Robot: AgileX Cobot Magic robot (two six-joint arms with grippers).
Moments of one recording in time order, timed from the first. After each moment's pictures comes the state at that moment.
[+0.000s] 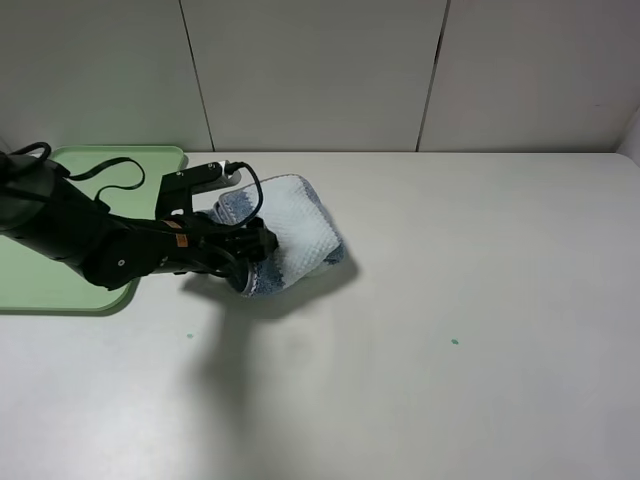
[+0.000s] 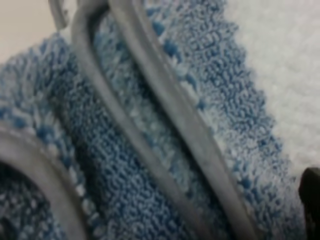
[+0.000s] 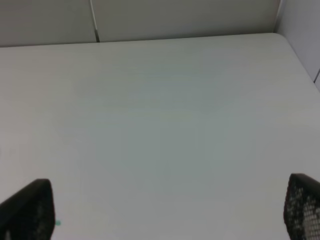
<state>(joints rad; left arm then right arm) -0.48 2.01 -0.68 0.16 -0.64 -0.62 -0.01 0.00 -0.50 0.01 1.03 0.00</state>
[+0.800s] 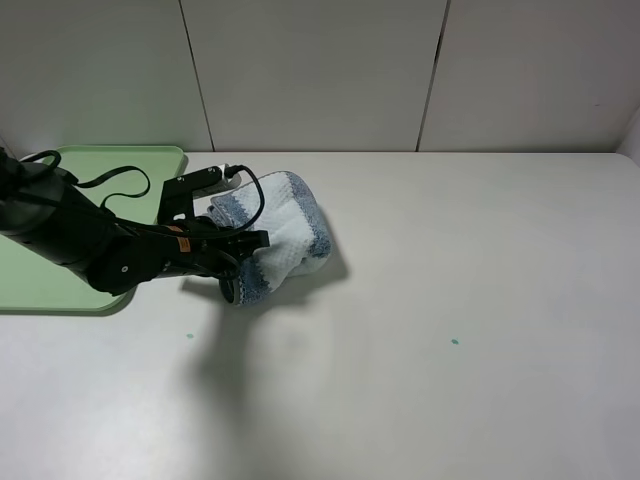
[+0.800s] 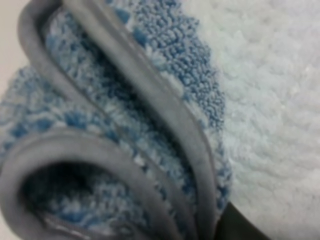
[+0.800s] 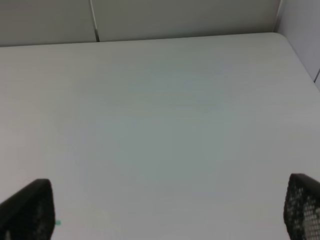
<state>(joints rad) -0.47 2.03 -0.68 0.17 -0.67 -0.64 -0.01 0.00 -0.50 0.01 1.03 0.00</state>
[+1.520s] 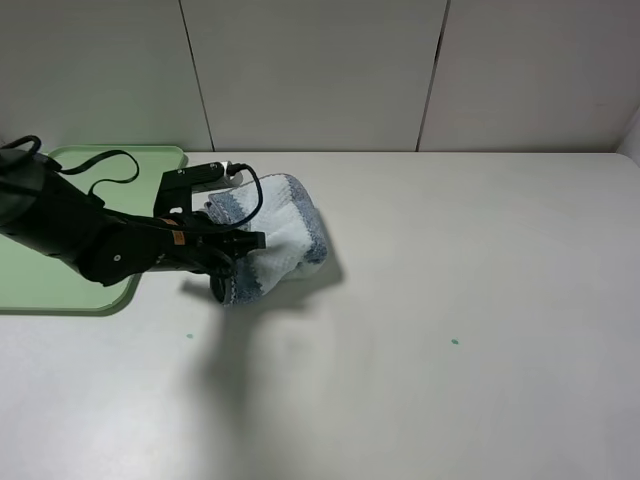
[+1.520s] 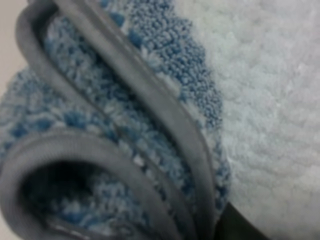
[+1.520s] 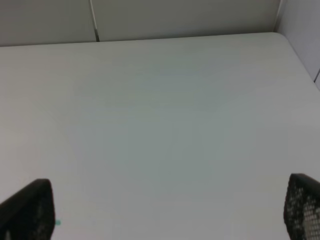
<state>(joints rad) -0.47 1.96 -0.68 0.16 -0.56 -0.55 -0.01 0.00 -0.50 0.01 1.03 0.00</state>
